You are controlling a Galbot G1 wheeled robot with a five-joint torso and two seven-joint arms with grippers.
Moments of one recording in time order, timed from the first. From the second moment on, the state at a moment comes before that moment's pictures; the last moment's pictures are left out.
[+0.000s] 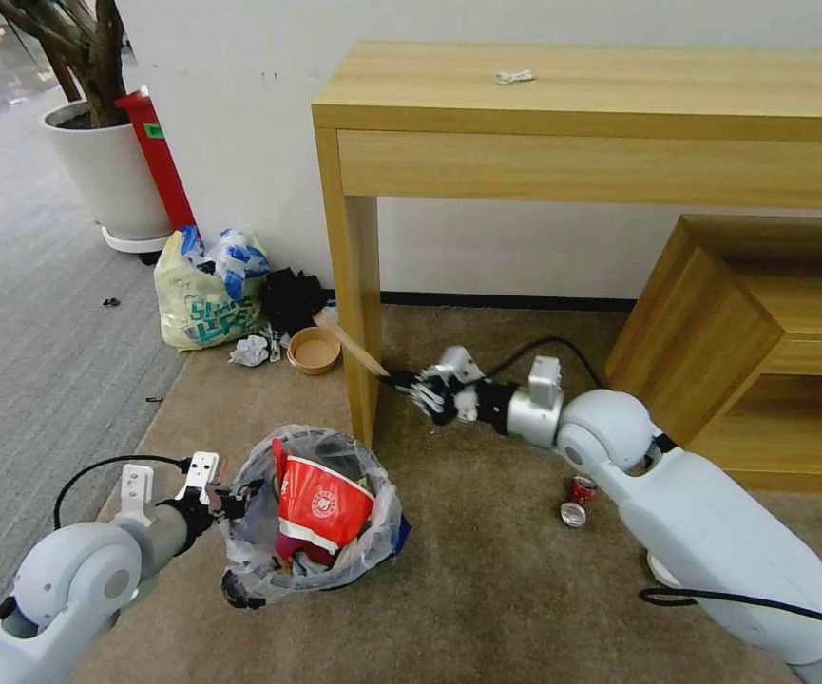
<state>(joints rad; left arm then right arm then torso) 1.41 -0.84 -0.56 -2.06 -0.90 0.74 -0.07 -0.63 1.00 -0.11 1.89 0.63 -0.30 -0.45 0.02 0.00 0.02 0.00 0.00</state>
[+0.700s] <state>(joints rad) 1.38 -0.82 -0.50 -2.10 -0.91 0.74 -0.06 -0.69 1.23 -0.18 1.86 0.64 -0.34 -0.35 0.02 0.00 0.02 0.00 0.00</state>
